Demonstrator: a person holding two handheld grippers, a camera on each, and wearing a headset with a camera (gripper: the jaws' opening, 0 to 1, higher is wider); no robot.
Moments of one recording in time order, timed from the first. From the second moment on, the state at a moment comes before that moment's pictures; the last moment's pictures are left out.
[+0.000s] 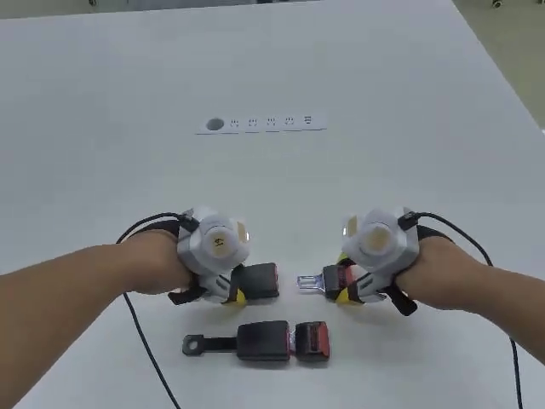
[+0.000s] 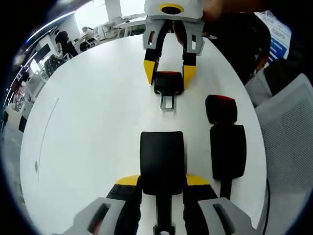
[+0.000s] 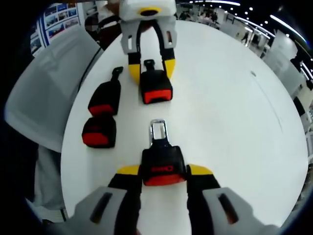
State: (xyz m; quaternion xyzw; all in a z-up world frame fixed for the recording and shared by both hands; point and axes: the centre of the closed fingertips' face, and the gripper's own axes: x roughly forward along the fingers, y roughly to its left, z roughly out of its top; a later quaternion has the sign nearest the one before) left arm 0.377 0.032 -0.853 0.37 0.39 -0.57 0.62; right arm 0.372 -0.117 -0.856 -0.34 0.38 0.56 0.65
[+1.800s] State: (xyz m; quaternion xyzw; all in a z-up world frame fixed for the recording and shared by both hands) left arm 0.272 0.126 -0.712 0.16 0.23 -0.40 0.87; right arm 0.260 -0.188 -0.721 -0.21 0.27 0.40 0.85
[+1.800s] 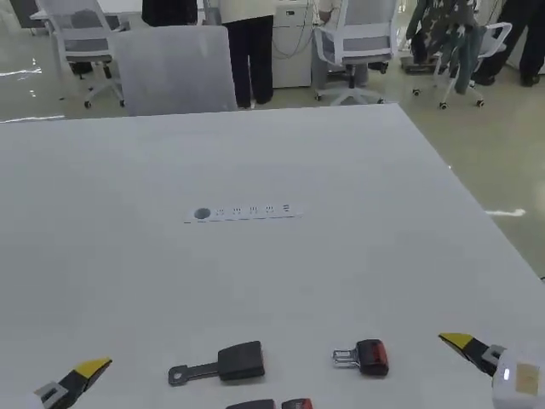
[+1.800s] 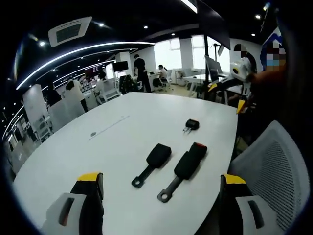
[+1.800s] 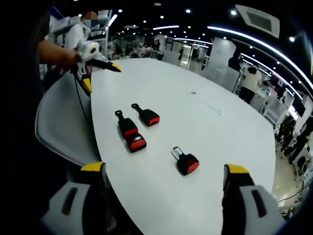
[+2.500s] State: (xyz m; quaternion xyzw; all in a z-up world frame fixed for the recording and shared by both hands) left arm 0.255 0.114 -0.712 0.17 0.25 -0.41 0.86; right arm 0.255 -0.178 -0.706 -0.21 0.27 0.41 0.85
